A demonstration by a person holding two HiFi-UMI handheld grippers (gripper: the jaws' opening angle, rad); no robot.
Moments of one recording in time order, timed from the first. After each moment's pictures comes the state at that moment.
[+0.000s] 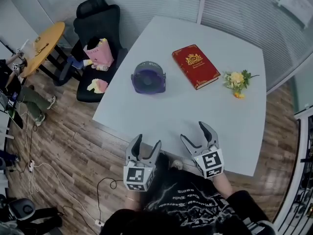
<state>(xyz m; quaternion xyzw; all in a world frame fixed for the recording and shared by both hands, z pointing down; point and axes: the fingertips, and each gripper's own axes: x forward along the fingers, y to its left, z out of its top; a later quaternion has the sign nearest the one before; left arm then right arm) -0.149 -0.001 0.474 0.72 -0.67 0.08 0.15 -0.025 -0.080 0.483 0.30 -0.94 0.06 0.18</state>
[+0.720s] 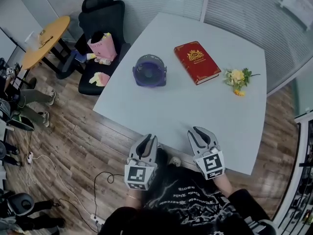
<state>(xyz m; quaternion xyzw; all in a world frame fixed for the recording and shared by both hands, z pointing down) -0.119 0.025 0.468 0.72 -0.68 0.07 0.14 0.001 -0.046 0.483 0.27 -0.94 0.03 0.18</state>
